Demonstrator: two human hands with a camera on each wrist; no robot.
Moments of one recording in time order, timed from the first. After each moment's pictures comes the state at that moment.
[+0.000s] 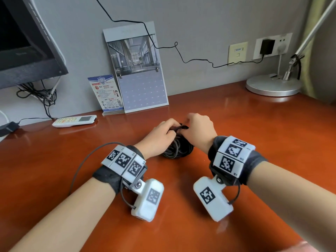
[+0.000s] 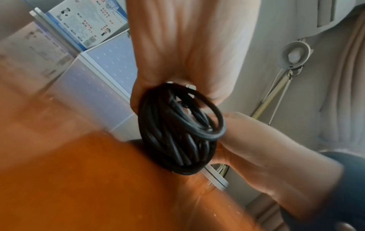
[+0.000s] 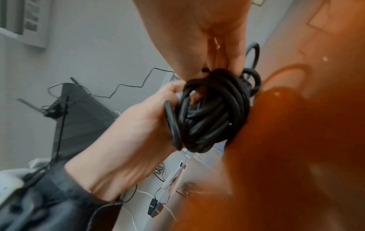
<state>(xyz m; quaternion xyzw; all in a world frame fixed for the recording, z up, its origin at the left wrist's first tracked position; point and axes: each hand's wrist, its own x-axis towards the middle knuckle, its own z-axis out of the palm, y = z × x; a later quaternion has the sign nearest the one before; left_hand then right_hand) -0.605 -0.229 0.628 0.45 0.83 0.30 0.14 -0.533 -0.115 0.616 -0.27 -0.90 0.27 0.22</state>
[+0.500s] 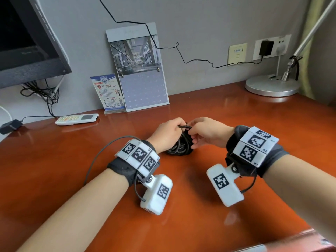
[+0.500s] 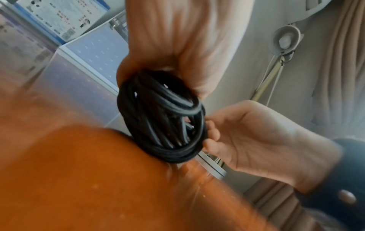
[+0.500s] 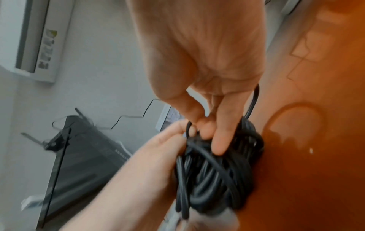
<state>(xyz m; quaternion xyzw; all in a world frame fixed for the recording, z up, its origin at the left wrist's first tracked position) -0.595 -0.213 0.630 0.45 0.84 0.29 0.09 -0.505 -0.103 0.640 -0.26 -0.74 0.62 0.03</state>
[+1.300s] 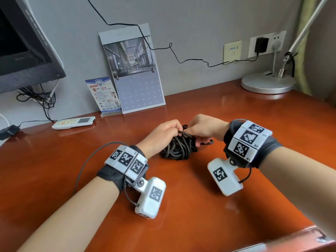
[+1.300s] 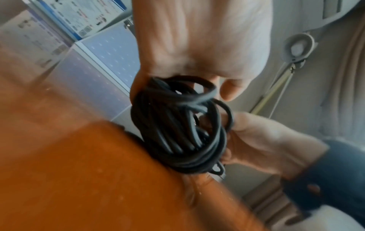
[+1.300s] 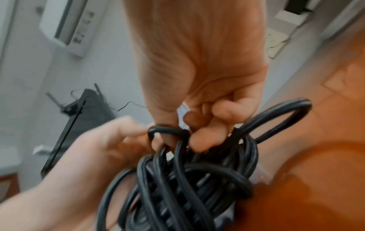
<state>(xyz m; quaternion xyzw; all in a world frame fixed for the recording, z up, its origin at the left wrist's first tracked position) -0.591 -0.218 0.628 0.46 0.78 0.39 0.18 -0.511 -0.086 0.639 -0.23 -0.87 0.43 -0.03</state>
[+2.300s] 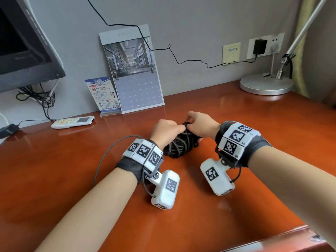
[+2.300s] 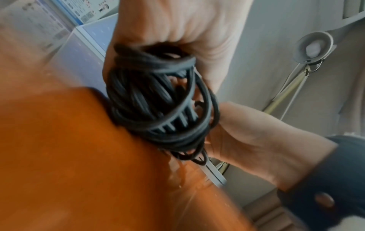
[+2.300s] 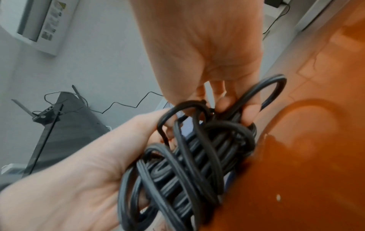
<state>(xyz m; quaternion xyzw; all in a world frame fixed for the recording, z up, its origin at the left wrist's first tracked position) -0.589 -0.189 0.621 0.28 0.84 0.44 0.13 -0.520 -0.080 0.631 -0.25 -0.89 0.37 0.08</state>
